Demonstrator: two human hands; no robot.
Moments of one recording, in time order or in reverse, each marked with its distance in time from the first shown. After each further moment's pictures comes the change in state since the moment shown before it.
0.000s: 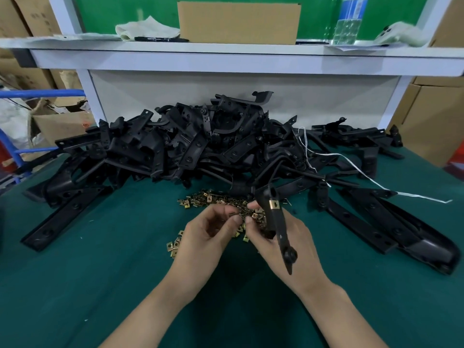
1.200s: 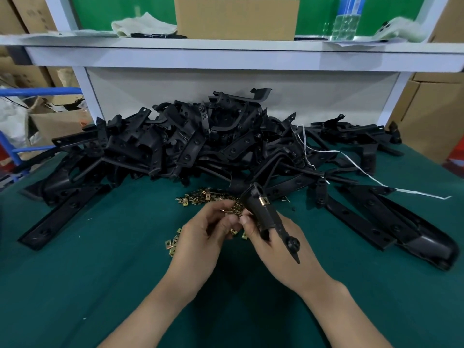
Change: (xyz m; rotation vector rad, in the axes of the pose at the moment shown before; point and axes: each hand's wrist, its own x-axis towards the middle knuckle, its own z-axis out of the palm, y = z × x) left_hand -0.002 -0.003 -0.001 0.144 0.024 0.005; right_hand 0.001 0.006 0.002 0.019 -0.132 -0.065
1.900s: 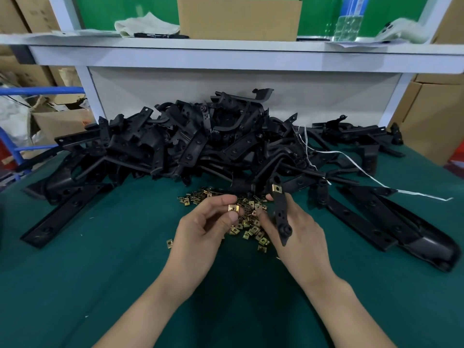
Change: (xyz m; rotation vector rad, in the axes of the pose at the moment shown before) left_hand 0.000 0.012 -0.003 -0.167 0.001 0.026; right_hand 0.006 0.016 -0.005 -0.349 0.152 0.136
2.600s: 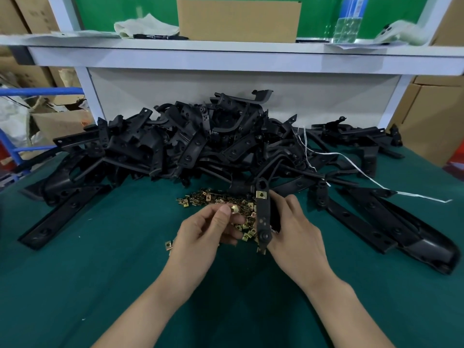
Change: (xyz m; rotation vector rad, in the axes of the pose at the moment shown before) left_hand -0.001 0.002 0.003 -0.083 -0.013 -0.104; right_hand 0.001 -0.003 -0.010 -0.071 -0.182 -0.007
